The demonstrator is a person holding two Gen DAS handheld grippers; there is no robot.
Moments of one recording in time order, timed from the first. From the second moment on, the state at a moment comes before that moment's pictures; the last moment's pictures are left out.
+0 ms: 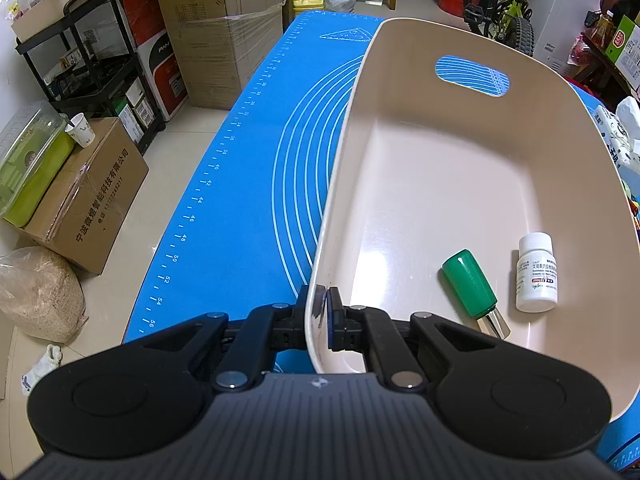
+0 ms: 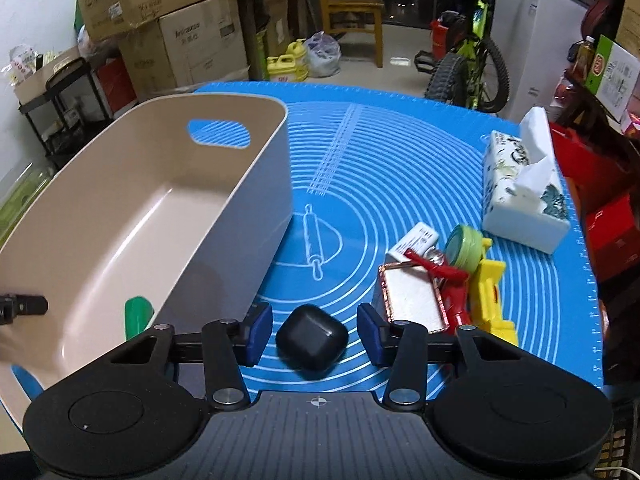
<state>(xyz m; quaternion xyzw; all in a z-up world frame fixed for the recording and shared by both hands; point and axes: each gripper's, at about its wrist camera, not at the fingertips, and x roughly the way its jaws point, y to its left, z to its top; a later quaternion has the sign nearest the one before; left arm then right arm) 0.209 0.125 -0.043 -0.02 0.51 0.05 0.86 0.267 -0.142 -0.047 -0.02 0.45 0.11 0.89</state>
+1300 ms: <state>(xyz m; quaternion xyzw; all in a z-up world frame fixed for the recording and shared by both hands) 0.210 0.123 -0.044 -0.02 0.51 0.05 0.86 0.278 -0.111 -0.102 -0.14 0.44 0.14 0.87</state>
